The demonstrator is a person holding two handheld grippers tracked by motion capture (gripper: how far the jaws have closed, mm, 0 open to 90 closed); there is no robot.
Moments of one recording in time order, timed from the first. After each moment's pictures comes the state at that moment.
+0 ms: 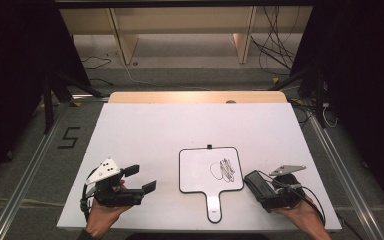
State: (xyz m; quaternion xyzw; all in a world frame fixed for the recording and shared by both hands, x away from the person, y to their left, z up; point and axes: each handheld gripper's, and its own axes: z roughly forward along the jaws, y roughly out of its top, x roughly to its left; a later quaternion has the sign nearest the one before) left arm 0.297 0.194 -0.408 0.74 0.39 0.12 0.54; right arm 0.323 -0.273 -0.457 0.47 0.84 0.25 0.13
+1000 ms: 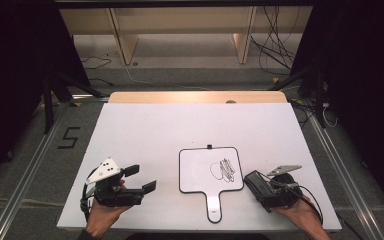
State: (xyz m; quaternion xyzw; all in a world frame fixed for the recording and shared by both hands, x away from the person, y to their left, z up) left arm 0.298 0.194 -0.409 0.74 0.39 0.12 0.54; right arm 0.329 -0.272 -0.466 0.47 0.84 0.23 0.12
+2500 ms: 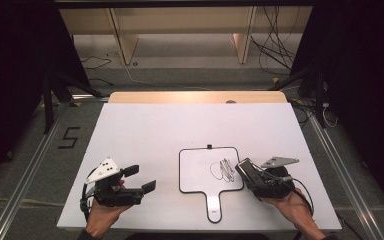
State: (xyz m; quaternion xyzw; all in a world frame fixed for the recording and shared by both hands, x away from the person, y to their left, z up) left arm 0.298 0.195 -0.409 0.73 0.39 0.12 0.54; right arm 0.339 -0.248 -0.445 0.44 0.83 0.32 0.14
